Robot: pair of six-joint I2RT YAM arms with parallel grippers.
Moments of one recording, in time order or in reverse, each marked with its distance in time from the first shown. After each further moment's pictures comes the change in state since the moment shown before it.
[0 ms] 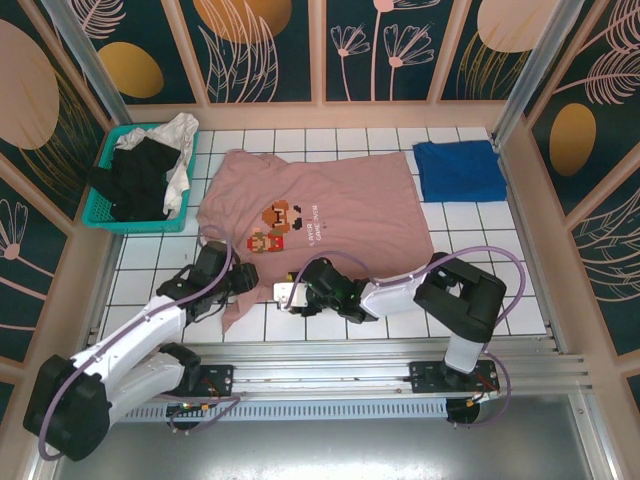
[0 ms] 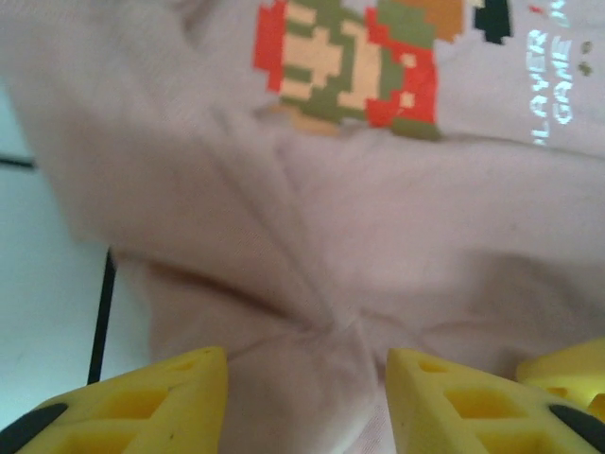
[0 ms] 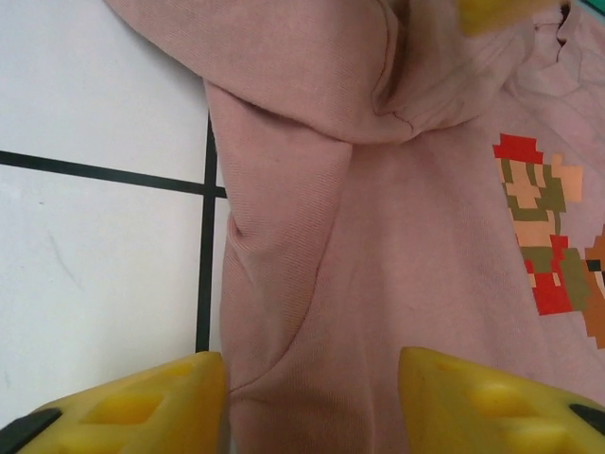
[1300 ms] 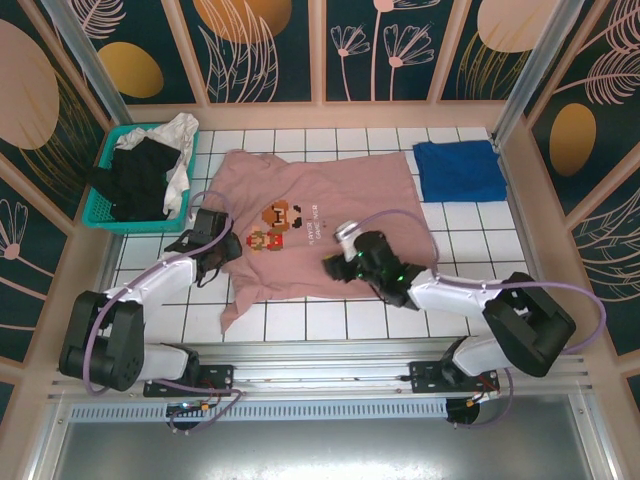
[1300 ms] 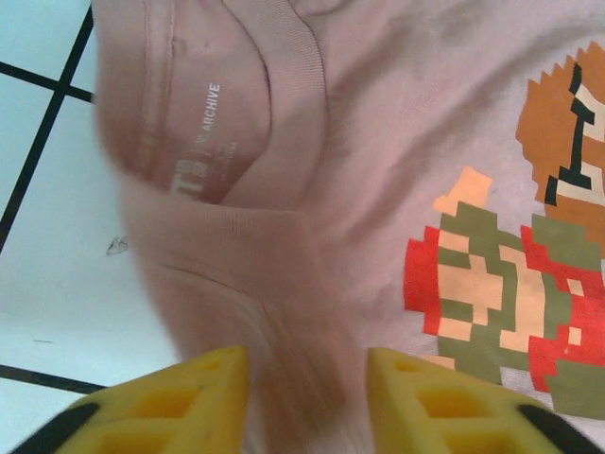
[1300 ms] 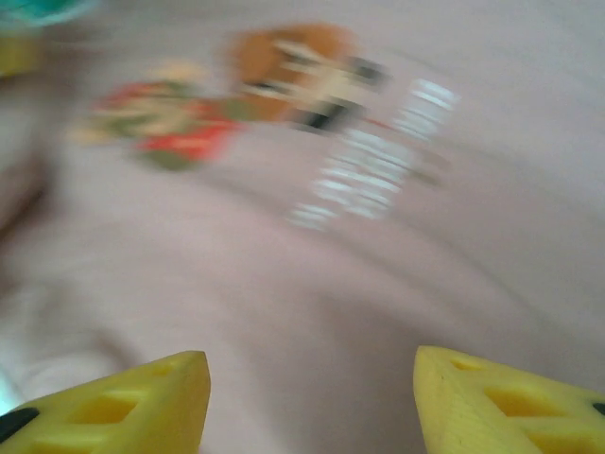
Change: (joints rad) left arm 0.226 0.404 0.221 0.129 -0.071 0.119; right arm -0.232 -0.368 -0.155 -0.087 0.034 0.759
